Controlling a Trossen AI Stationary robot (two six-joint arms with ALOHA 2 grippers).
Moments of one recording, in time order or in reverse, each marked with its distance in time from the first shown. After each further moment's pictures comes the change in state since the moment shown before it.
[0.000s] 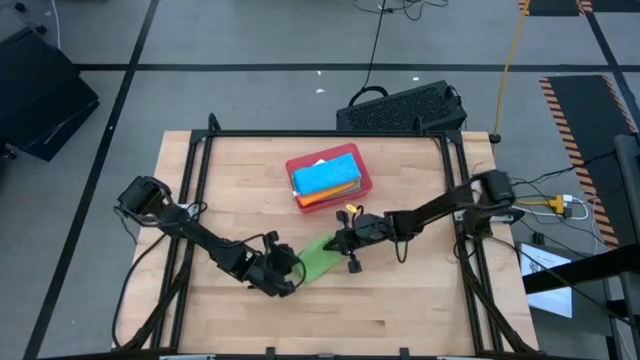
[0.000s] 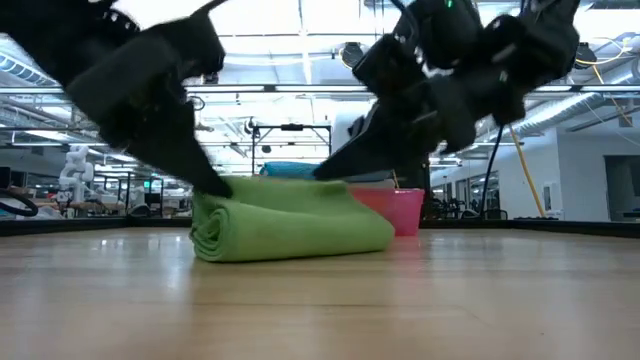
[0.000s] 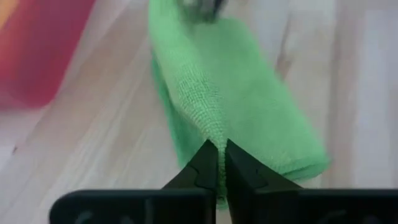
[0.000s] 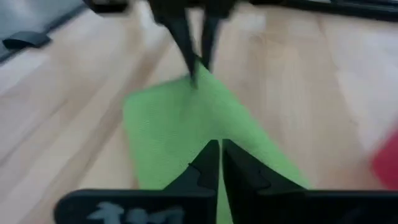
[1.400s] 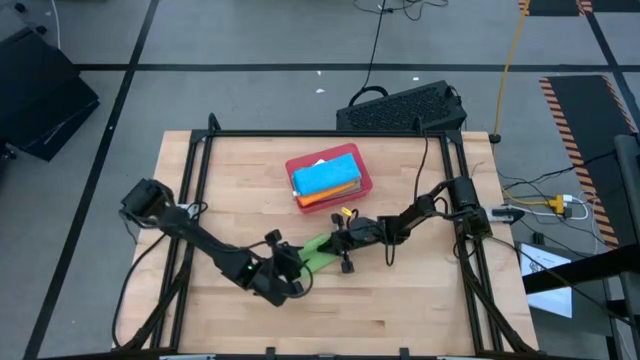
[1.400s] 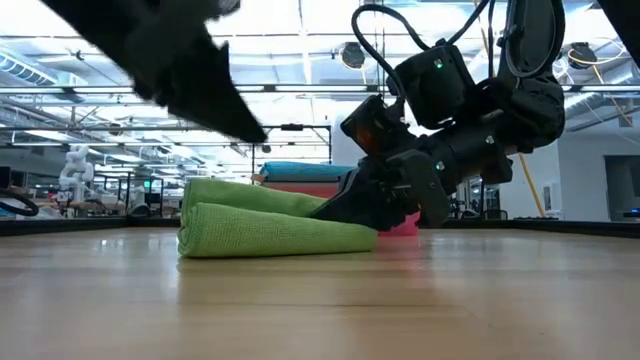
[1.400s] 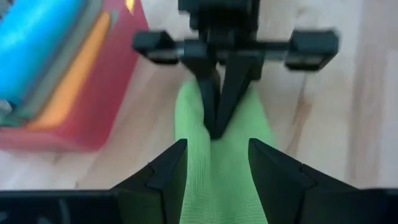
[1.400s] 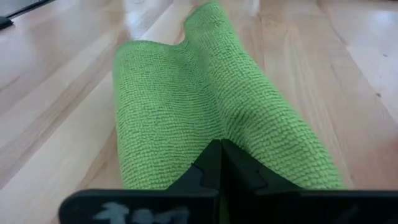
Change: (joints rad) left arm -0.028 0.035 0.169 -0.156 -0.214 0.036; right arm -0.029 0.272 0.002 0.328 -0.022 0.025
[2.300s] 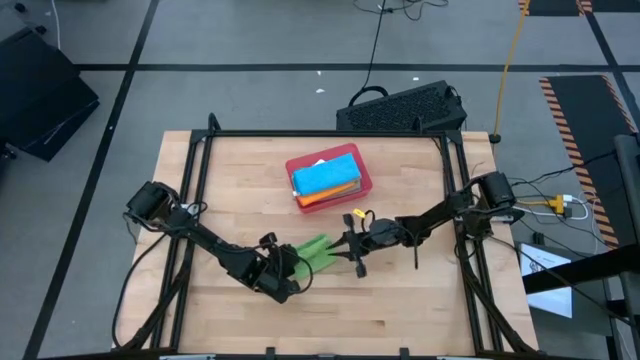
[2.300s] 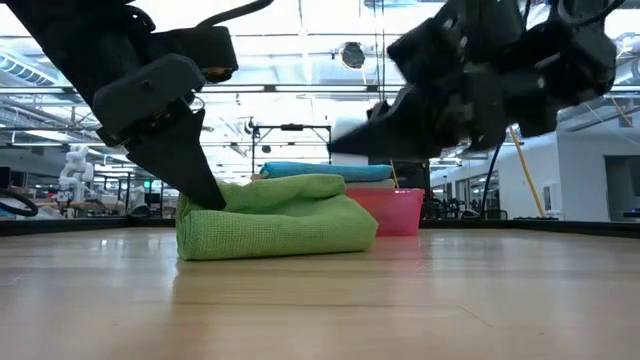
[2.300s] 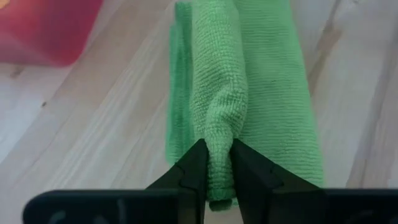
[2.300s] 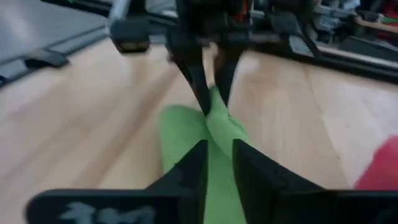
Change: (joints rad) left arm 0.030 0.050 0.000 -0.170 0.206 -0.237; right arm 0.083 -0.257 -0.134 -0.003 0.070 -0.098
